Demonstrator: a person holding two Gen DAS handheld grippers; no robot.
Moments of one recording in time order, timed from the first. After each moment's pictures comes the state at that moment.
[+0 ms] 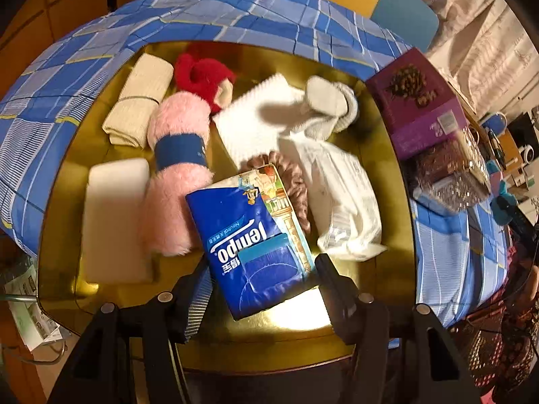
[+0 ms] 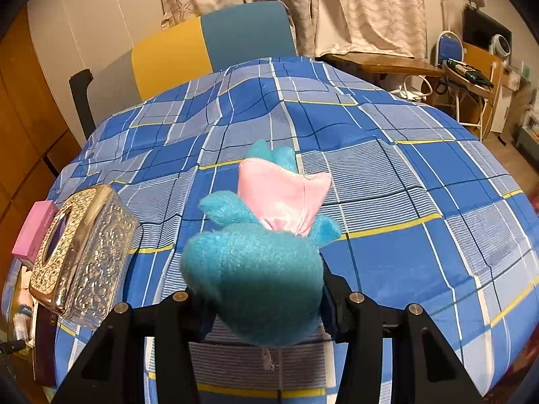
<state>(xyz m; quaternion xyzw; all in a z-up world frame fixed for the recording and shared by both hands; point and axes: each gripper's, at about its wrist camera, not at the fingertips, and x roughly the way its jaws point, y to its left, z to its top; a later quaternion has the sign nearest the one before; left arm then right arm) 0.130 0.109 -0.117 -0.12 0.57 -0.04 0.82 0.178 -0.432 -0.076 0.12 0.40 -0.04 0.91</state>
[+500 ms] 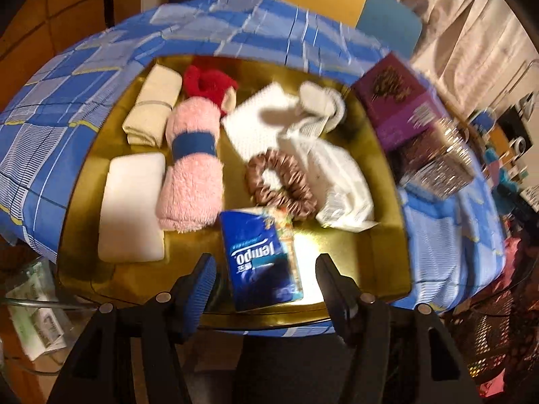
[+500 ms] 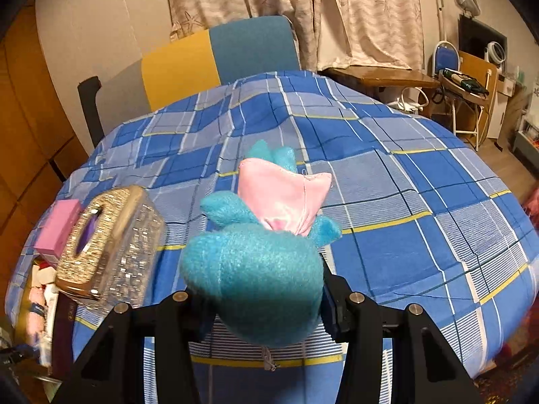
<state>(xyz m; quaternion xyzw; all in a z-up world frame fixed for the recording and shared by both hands) 0.080 0.123 -0.099 -0.12 0.52 -0.05 0.85 0.145 -0.402 -0.041 0.12 0.37 -0.03 0.92</state>
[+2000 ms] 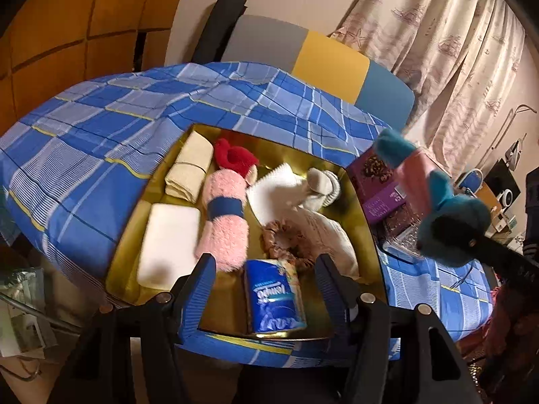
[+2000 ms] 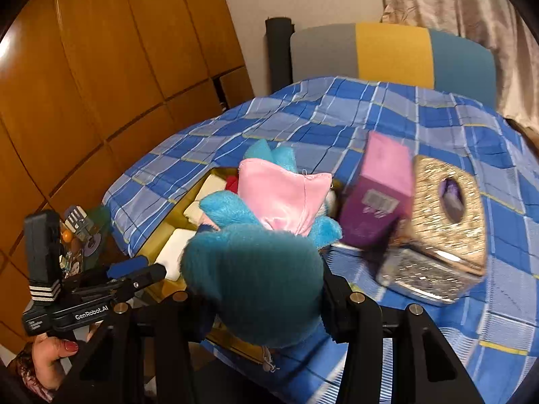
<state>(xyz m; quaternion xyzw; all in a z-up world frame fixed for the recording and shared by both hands) 0.048 0.156 -0.063 -0.16 0.38 -0.02 0.91 0.101 -0.069 -0.020 0.01 0.39 0.28 0.88</state>
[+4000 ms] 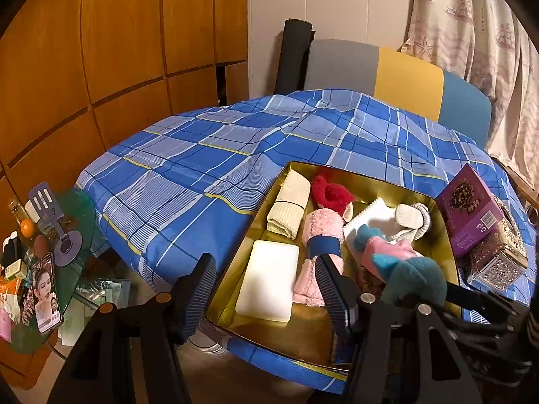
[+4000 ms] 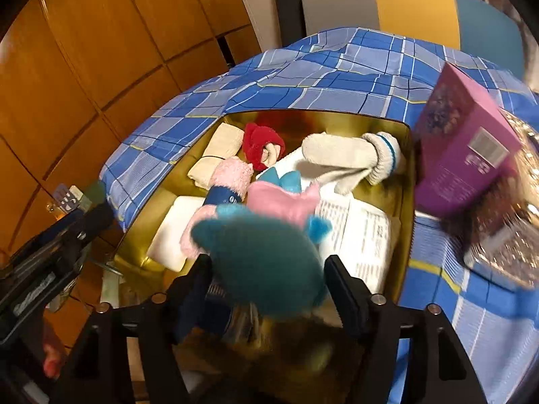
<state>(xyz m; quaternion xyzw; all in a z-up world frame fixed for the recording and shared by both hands) 0.048 0.165 -0.044 -0.08 0.36 0.19 0.91 0.121 -0.006 -0.086 0.01 0.45 0.29 0.84</state>
